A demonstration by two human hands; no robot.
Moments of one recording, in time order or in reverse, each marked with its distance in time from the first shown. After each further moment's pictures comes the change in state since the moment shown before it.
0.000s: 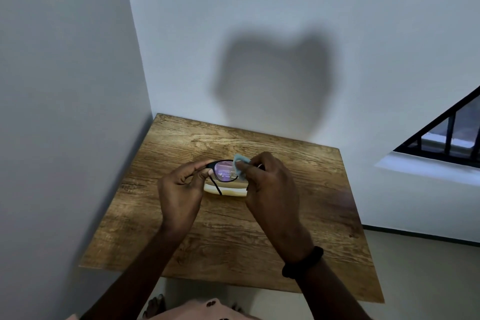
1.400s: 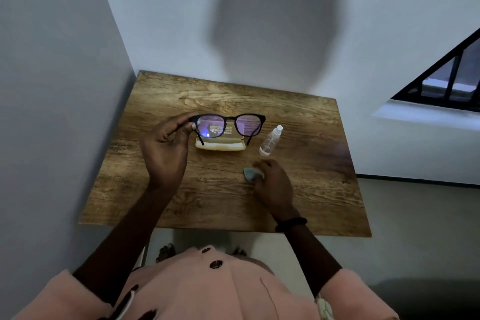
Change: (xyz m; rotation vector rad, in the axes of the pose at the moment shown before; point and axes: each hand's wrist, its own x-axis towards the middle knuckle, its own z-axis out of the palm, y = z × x) left_hand -0.005 -0.005 -0.001 -0.018 -0.039 0.125; right_hand -0.107 0.114 0.096 0.056 -0.307 0.382
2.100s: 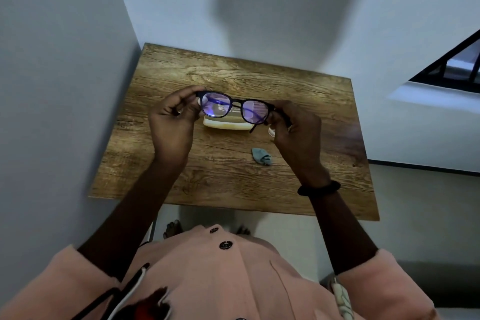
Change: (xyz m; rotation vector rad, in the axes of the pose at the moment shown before) left_hand -0.003 -0.017 -0.004 -0.266 -0.029 -0.241; right_hand 0.021 -0.068 -0.085 0.263 0.350 -0.324
